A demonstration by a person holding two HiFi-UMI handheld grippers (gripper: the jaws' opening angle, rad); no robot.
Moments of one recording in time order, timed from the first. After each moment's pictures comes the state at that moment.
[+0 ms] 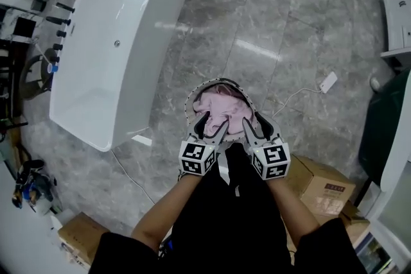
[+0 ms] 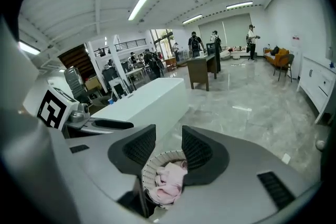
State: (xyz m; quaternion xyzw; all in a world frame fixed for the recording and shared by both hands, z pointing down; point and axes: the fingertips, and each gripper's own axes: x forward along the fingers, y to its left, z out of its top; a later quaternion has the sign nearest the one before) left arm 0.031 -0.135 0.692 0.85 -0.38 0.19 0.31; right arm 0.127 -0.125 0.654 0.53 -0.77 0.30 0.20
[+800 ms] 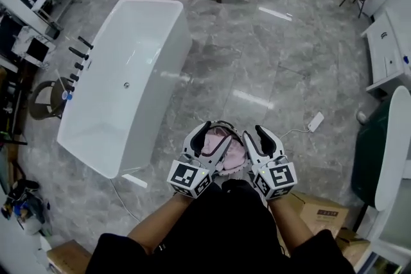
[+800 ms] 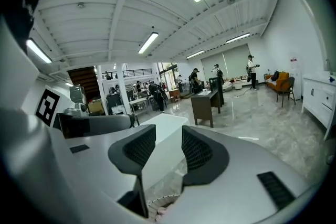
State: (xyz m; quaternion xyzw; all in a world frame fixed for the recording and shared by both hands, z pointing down) left arm 0.015 -0.180 0.416 0.92 -0.36 0.01 0.18; right arm 0.101 -0.159 0.427 0.56 -0.80 0.19 0.07
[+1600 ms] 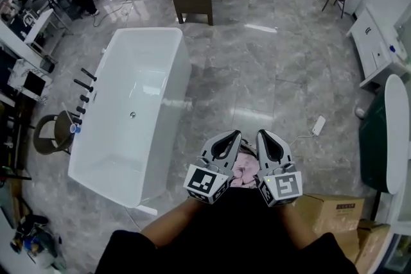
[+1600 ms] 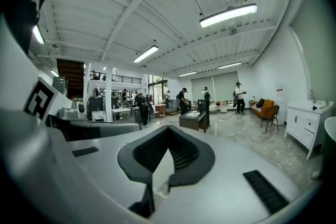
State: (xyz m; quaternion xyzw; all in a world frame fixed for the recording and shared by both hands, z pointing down) left arm -0.028 -0.198 0.338 0.95 -0.27 -0.01 0.12; right arm 0.026 -0.177 0.340 0.64 -0.76 0.08 0.05
